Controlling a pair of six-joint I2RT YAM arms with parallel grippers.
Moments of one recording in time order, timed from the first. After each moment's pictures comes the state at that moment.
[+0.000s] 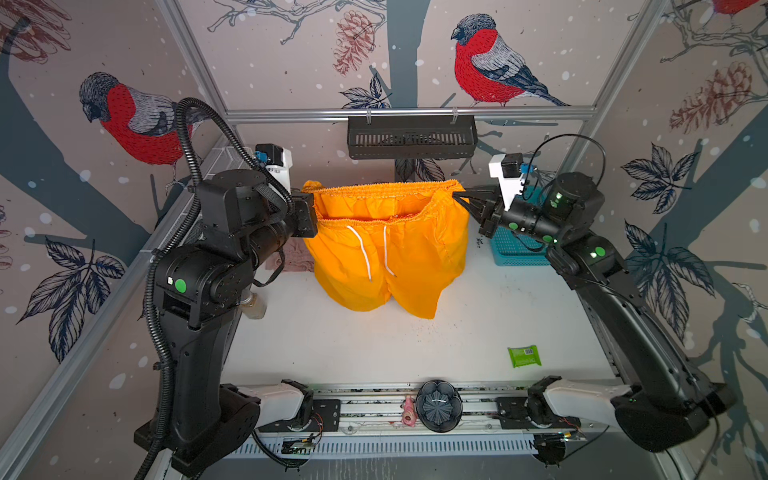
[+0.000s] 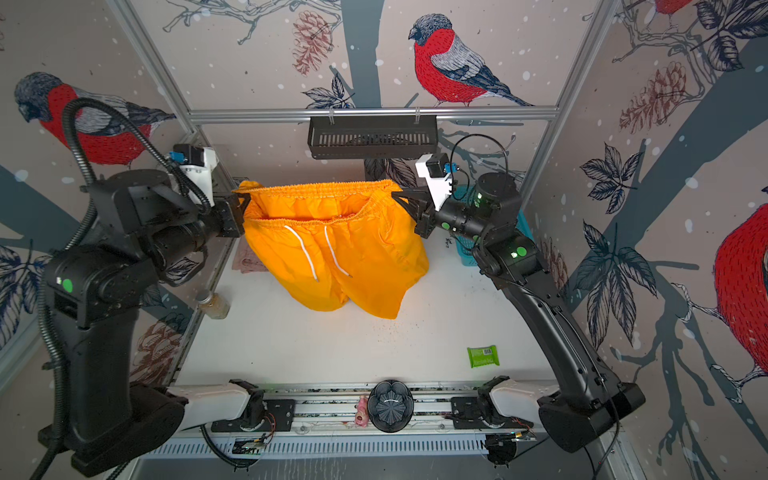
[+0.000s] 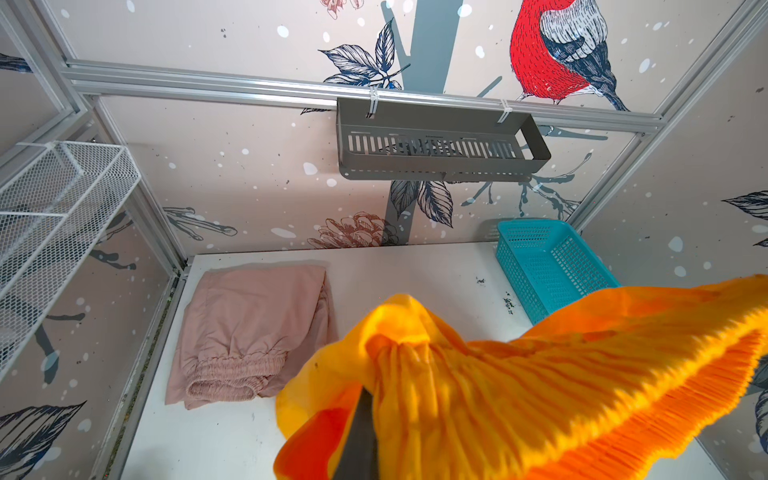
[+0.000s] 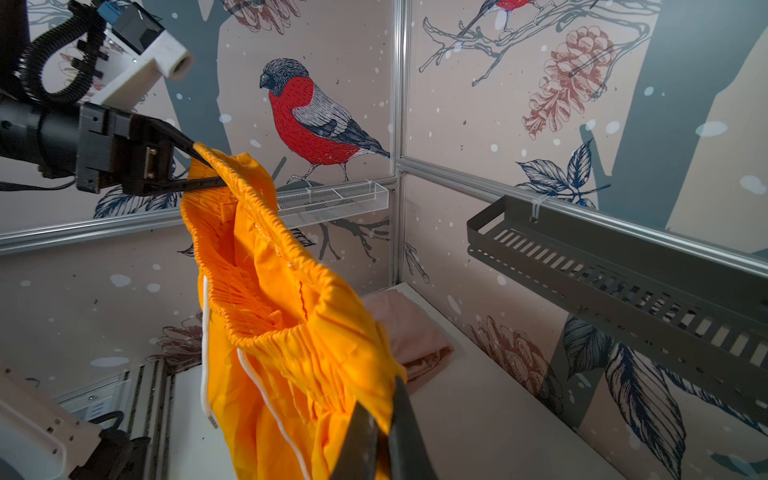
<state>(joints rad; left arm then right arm) -0.40 1.29 2.18 -1.22 -0.13 -0.22 0.47 1.22 1.57 -0.32 -0.62 0.00</state>
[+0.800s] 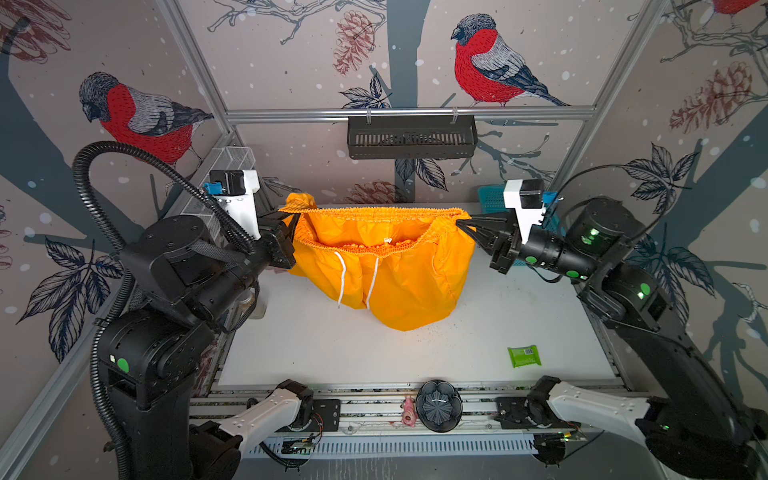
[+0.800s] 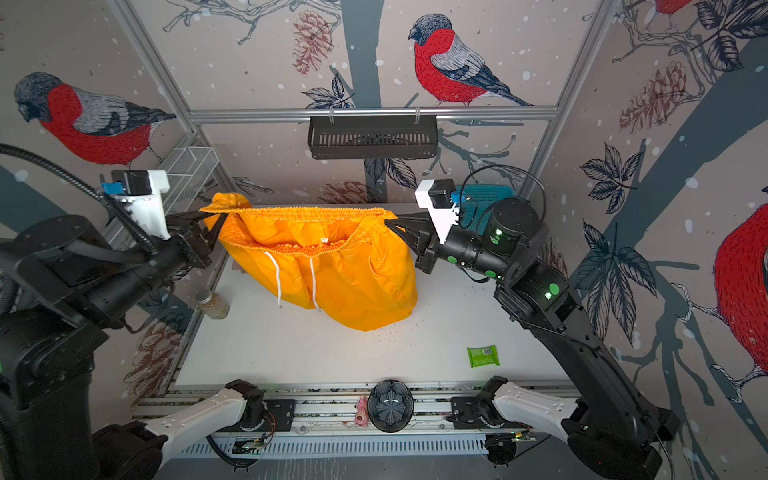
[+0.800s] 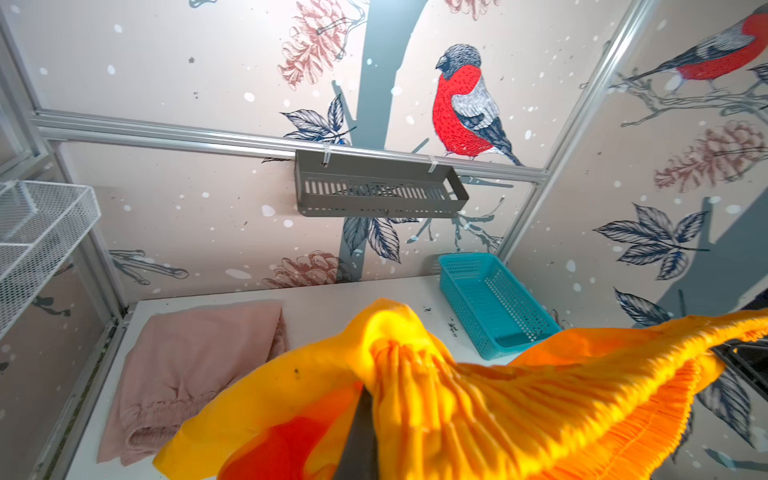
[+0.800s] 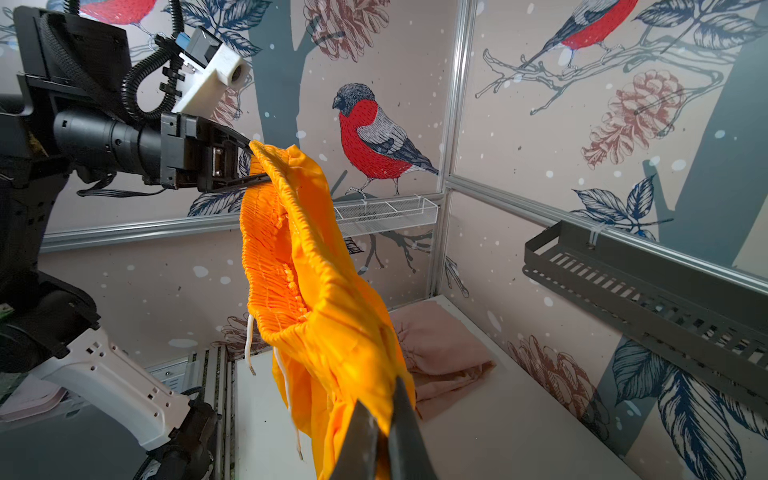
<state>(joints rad) -0.40 1.05 2.04 -1.09 0.01 -0.23 0.71 1.06 1.59 -0.45 -0.47 -0.03</state>
